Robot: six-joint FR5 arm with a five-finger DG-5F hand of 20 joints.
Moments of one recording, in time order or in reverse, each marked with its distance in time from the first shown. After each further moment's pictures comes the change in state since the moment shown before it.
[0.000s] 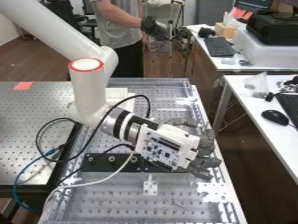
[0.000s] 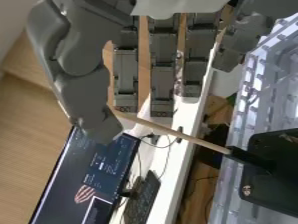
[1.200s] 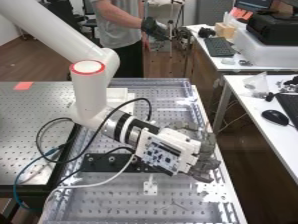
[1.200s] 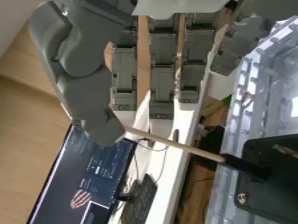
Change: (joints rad) arm -0.010 -0.016 0.018 -0.014 0.003 0.015
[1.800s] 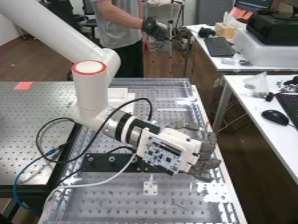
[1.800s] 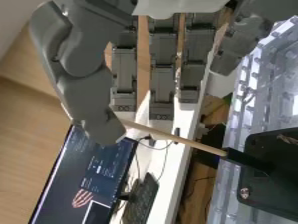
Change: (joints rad) arm 0.006 -0.005 0.002 0.004 0.007 0.009
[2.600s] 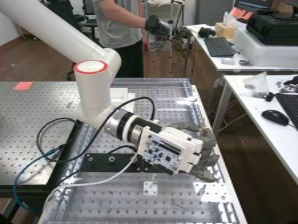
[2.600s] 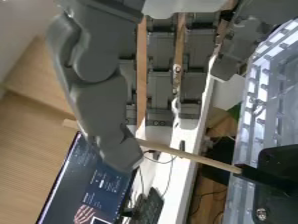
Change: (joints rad) arm 0.016 -0.005 0.001 0.048 0.072 -0.010
